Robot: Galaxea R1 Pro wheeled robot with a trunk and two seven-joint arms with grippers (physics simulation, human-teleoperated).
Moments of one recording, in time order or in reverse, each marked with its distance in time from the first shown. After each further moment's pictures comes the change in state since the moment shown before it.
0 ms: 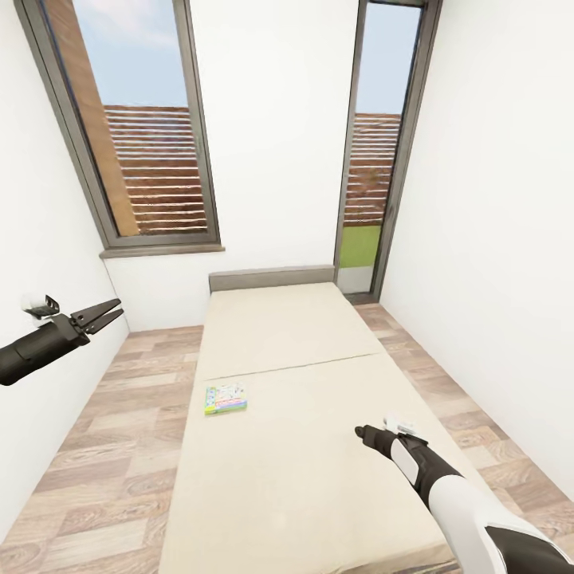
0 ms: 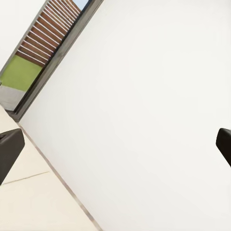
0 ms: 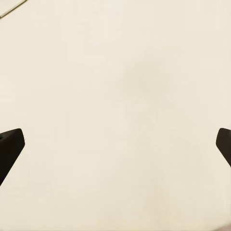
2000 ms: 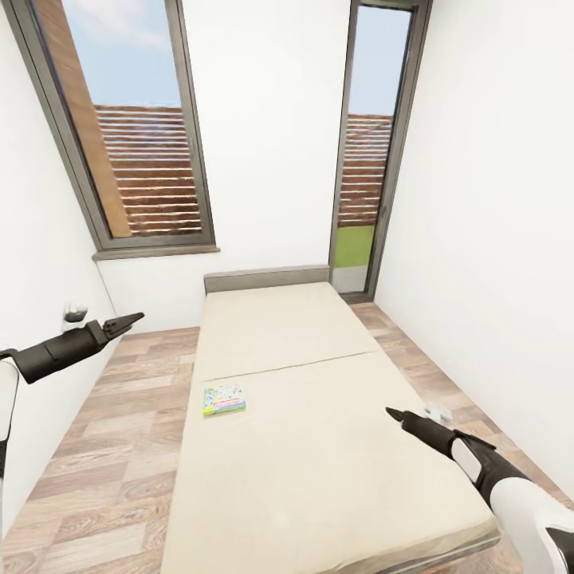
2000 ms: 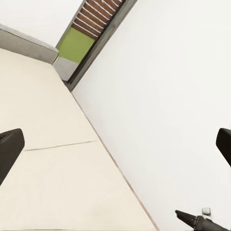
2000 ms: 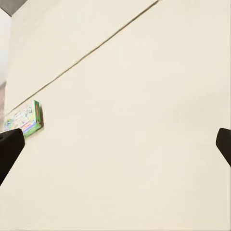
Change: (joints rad) left arm 0.002 -0.003 -0.086 0.000 -0.050 0.009 0.258; right arm 0.000 -0.221 -0.022 0.001 -0.110 -0.040 0.454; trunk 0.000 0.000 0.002
